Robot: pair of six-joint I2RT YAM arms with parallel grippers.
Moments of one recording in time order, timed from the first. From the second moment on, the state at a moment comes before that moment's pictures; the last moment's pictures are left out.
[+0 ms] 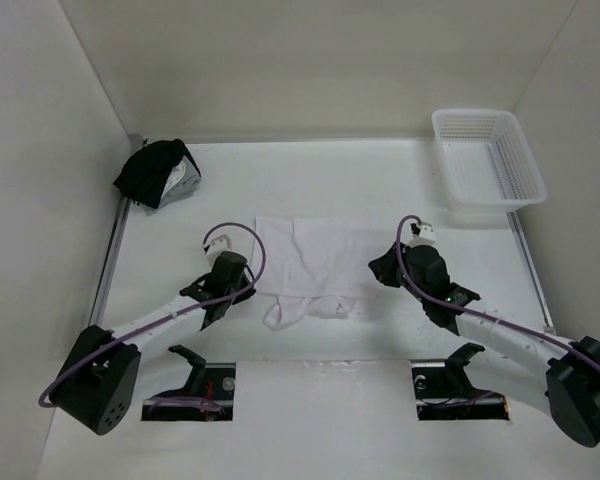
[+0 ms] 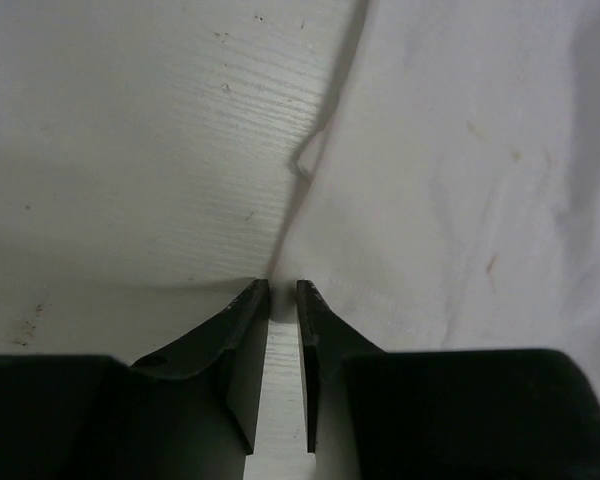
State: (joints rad) left arm -0.52 1.11 0.35 -0.08 -0.26 -0.82; right arm 0.59 1.00 0.38 0.17 0.14 0.73
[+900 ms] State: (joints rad) left arm -0.57 0.87 0.35 -0.07 -0.27 -0.82; right arm 0.70 1.11 0.42 -0.24 0.34 0.95
